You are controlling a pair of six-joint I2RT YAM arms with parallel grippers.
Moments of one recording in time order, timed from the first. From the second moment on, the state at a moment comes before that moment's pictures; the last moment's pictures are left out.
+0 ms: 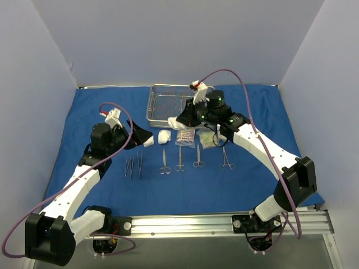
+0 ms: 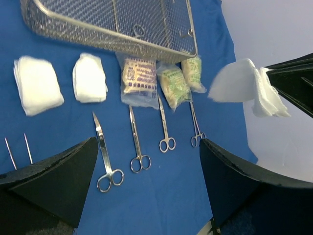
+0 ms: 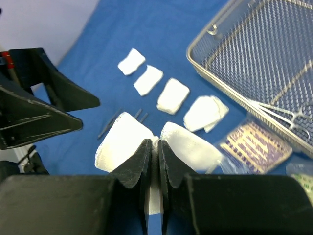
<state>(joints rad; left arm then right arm) -0.24 1.05 0.70 0.01 0.37 -0.72 0.57 1.52 1.29 -0.16 -0.37 0.31</state>
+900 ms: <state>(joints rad) -0.24 0.97 0.57 0.25 0.53 -0.98 0.79 1.58 1.27 -0.13 -0.18 0.28</state>
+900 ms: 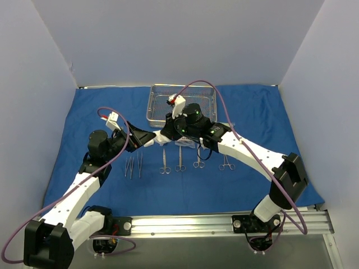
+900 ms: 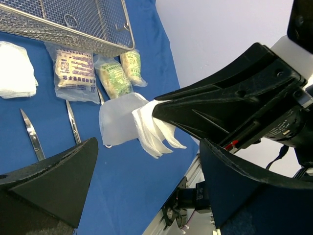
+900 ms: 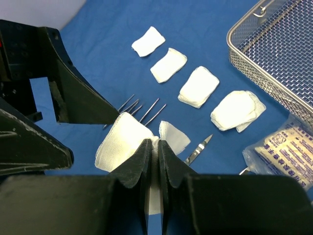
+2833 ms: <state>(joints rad) 0.00 0.67 0.55 -0.14 0.22 -0.93 0.68 1.60 1.26 -0.04 -0.19 0.46</state>
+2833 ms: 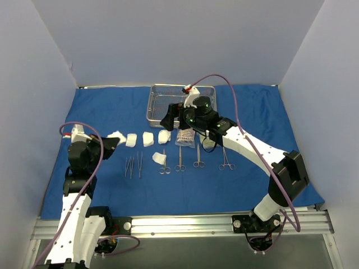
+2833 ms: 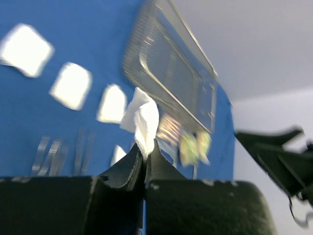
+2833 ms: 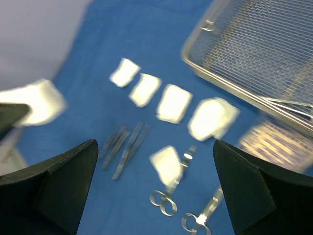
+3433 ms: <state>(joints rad) 0.36 1.20 0.54 0.23 0.20 -0.93 0.73 1.65 1.24 -0.20 -0.15 0.31</state>
